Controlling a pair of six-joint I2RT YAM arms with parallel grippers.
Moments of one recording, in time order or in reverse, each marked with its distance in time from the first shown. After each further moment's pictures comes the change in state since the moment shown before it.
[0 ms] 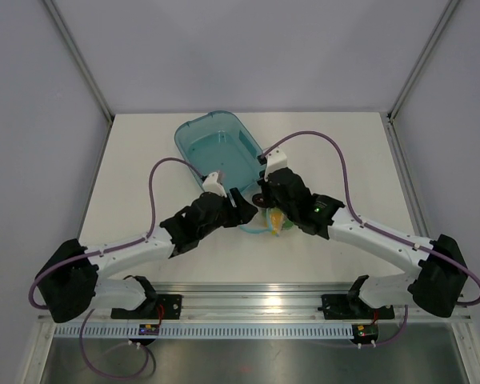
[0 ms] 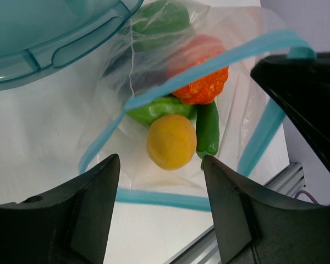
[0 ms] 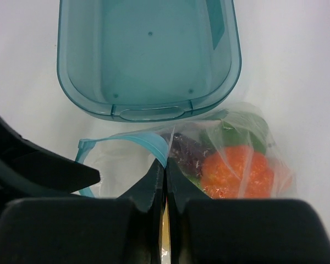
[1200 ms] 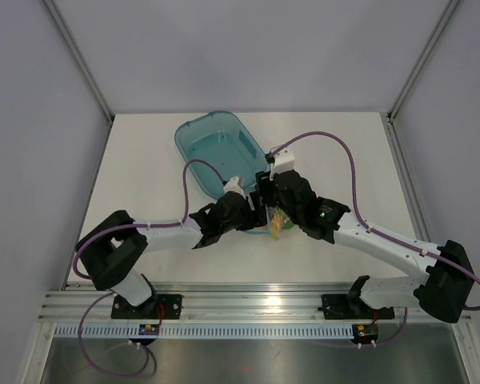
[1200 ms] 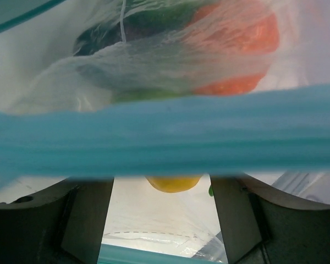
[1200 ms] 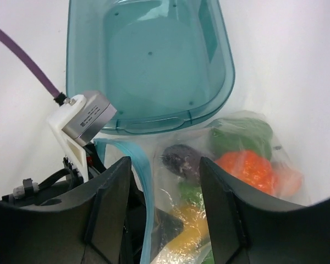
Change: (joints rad) left arm -0.024 0.357 0.108 0.120 0.072 -0.101; right arm 0.004 -0.059 -0.048 0.071 0.020 0.045
